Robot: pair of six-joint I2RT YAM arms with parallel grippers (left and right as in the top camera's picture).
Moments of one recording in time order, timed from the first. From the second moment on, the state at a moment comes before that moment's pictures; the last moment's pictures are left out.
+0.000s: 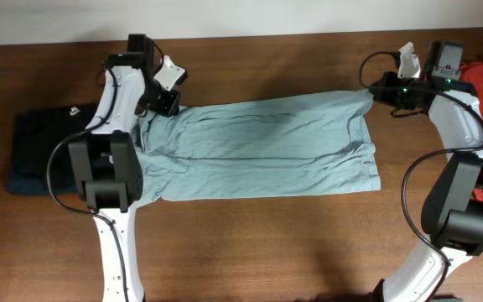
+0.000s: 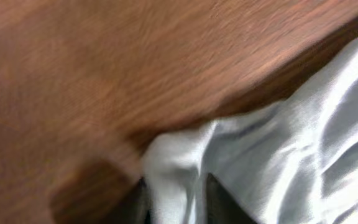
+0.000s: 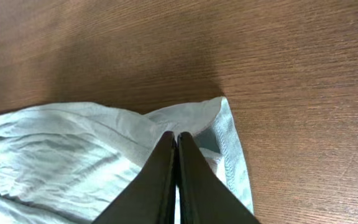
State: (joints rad) left arm -0.05 2.51 2.21 -1.07 0.23 0.45; right arm -0.27 2.01 1.55 -0.52 -0.49 0.07
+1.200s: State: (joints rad) left arm -0.12 2.51 2.65 -1.68 0.22 0.37; right arm -0.34 1.91 1.56 -0.85 -0.47 -0.06
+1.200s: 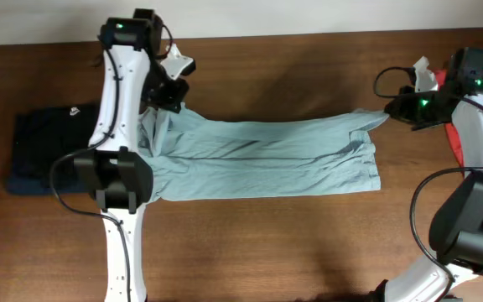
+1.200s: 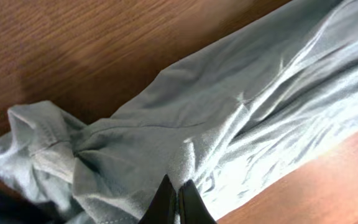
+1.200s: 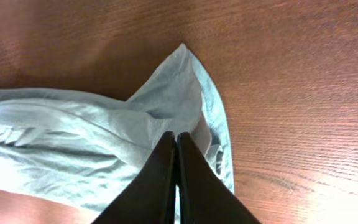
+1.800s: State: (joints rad) left arm -0.11 2.33 2.15 -1.69 0.18 0.29; right arm -0.33 1.91 1.56 -1.11 -0.46 -0.06
